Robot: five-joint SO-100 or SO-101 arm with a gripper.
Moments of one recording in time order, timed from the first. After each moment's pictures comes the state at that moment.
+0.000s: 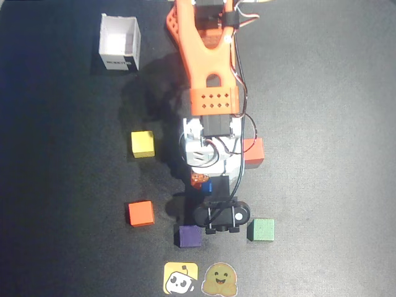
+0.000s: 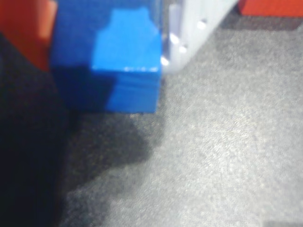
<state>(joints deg) -8.8 84.7 113.4 49.9 91.3</state>
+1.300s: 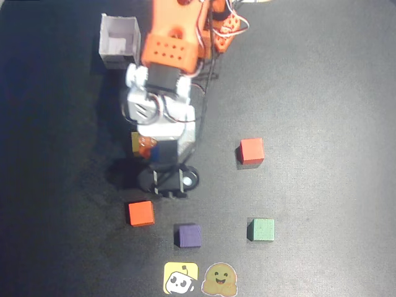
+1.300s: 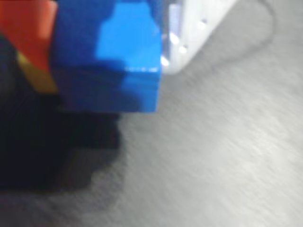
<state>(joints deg) 9.8 104.9 116.4 65.8 72.2</state>
